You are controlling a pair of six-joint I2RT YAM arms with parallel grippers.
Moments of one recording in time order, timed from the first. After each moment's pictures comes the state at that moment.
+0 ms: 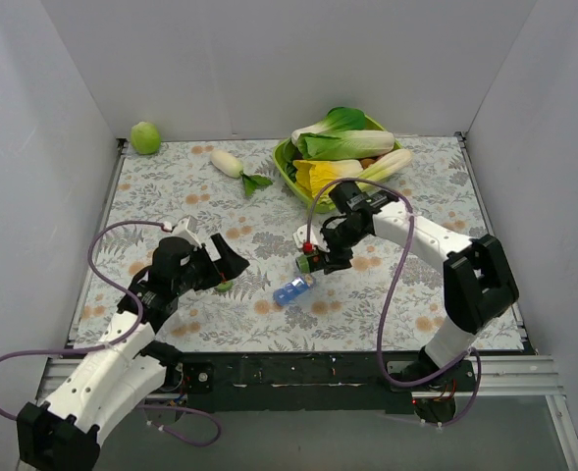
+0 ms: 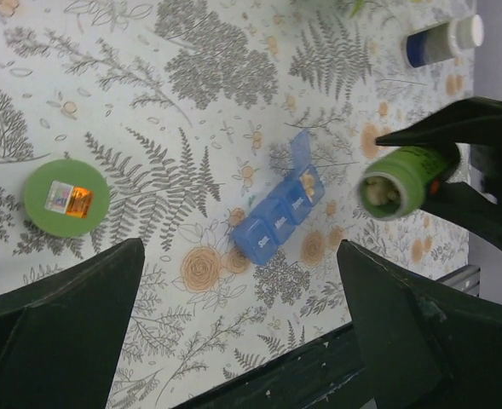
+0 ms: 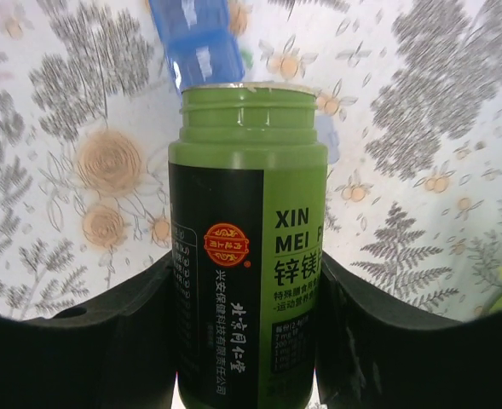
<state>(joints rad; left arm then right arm) -0.40 0.69 0.52 -0.34 0.15 -0.73 0.62 1.70 1.25 -0.87 -0.60 -1.29</state>
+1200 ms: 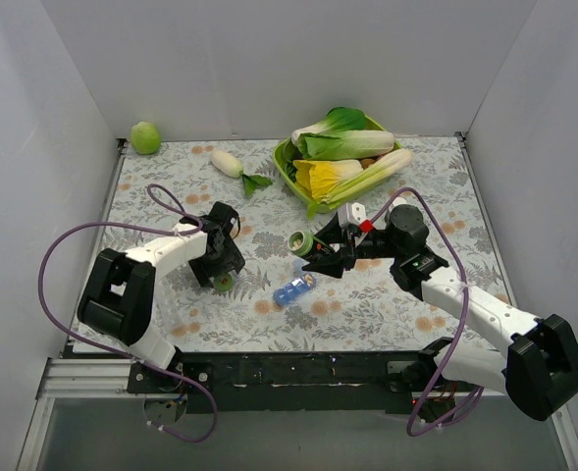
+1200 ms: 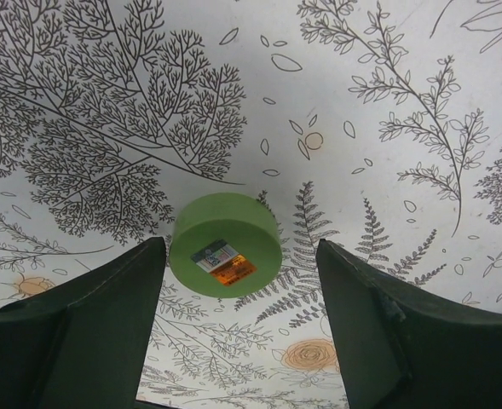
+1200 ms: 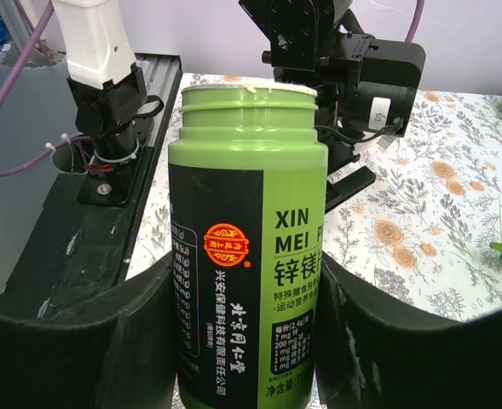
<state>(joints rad) -0.41 1.57 0.94 -0.74 -0.19 -0.94 0.60 1.13 0.66 0.50 -1.03 -0.05</state>
